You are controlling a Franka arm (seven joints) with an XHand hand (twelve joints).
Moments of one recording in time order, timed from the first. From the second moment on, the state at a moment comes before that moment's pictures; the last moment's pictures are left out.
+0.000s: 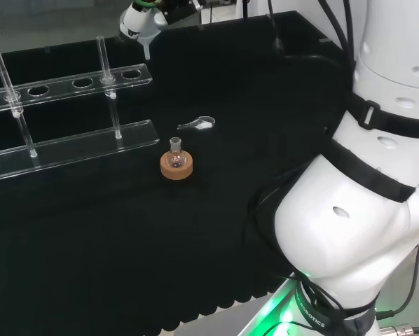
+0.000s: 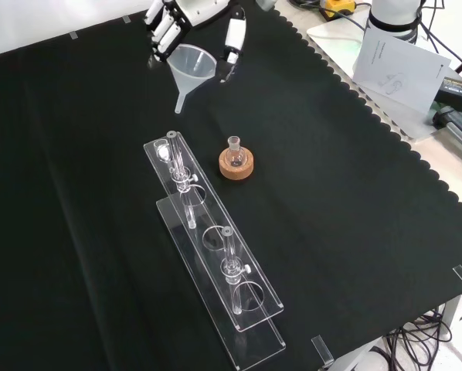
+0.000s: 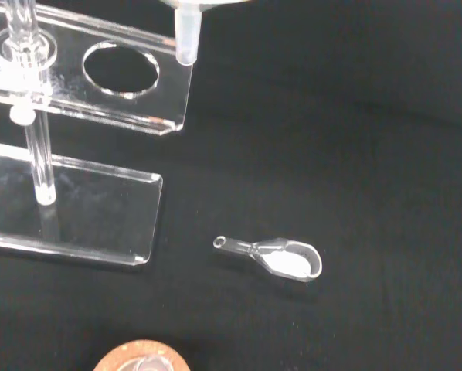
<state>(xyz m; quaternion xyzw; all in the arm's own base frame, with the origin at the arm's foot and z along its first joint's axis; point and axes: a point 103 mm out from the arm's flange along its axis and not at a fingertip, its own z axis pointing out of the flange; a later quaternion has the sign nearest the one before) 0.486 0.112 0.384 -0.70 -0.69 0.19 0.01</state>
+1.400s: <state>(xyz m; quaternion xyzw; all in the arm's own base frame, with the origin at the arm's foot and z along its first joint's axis) 0.388 0.110 0.303 -0.71 -0.66 0.26 0.06</state>
